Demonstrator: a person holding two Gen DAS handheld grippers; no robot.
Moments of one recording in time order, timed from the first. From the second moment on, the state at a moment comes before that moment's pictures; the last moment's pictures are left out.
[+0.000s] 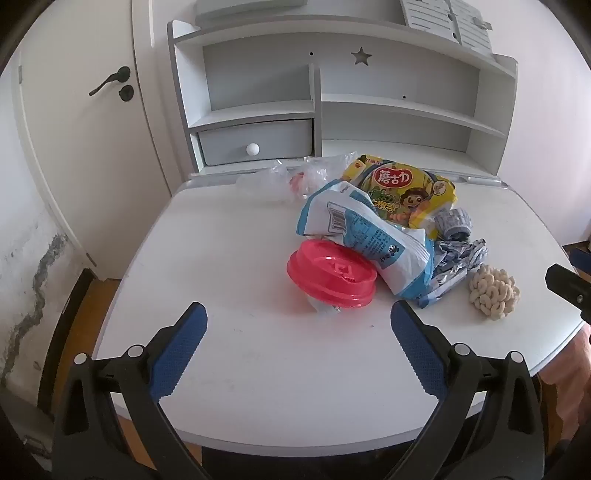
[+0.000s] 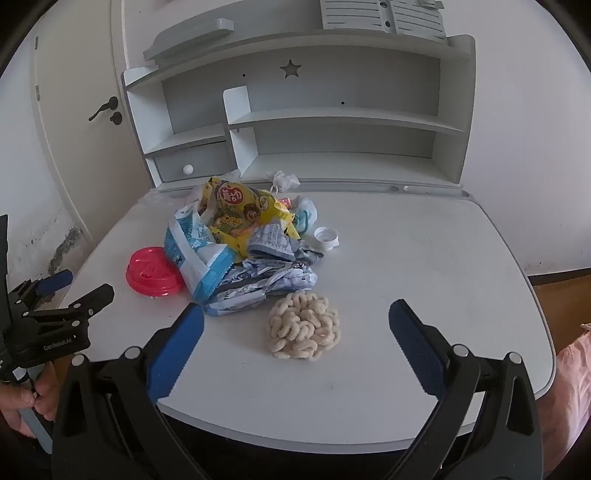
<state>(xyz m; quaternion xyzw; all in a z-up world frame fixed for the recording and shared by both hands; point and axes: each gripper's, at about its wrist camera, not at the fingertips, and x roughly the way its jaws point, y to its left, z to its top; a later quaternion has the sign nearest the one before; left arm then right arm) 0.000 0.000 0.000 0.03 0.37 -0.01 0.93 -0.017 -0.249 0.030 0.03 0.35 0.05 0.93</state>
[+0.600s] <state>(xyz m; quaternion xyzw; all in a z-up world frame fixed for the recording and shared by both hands) 0.001 -0.001 -0.003 0.03 0.37 -0.01 0.93 -0.017 -0.245 0.030 0.02 0.36 0.05 0.93</state>
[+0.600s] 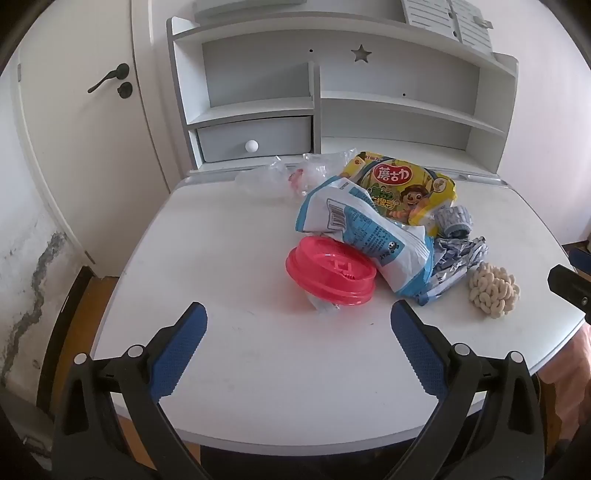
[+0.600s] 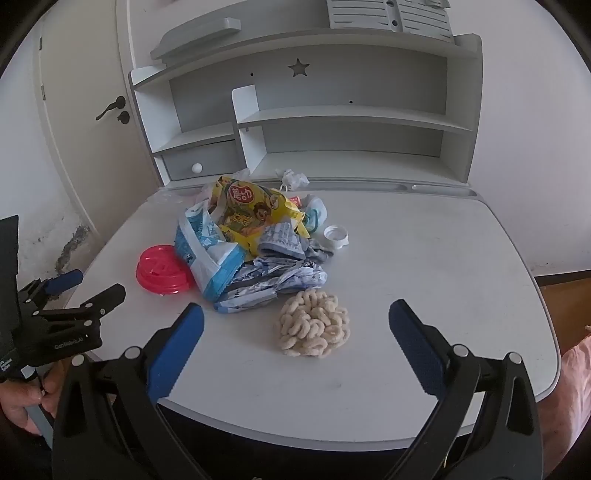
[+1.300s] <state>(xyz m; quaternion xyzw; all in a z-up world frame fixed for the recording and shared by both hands) 0.002 -0.001 -0.006 0.03 0.38 -0.01 0.93 -0.020 -0.245 0.033 0.03 0.36 0.06 0.93</state>
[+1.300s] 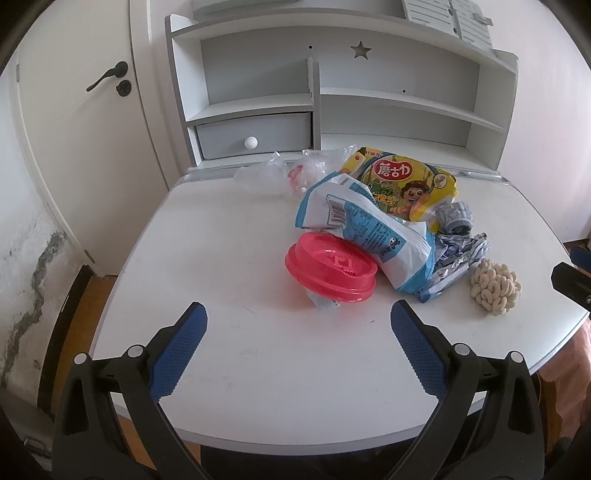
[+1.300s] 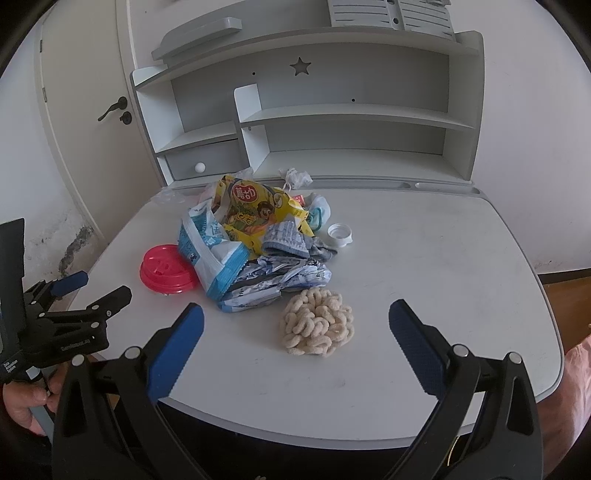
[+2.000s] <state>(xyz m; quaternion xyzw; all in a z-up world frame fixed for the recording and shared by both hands) 0.003 -0.002 -0.009 0.03 0.38 -0.01 0.92 -0.021 -0.242 0.033 0.03 0.36 0.07 0.93</state>
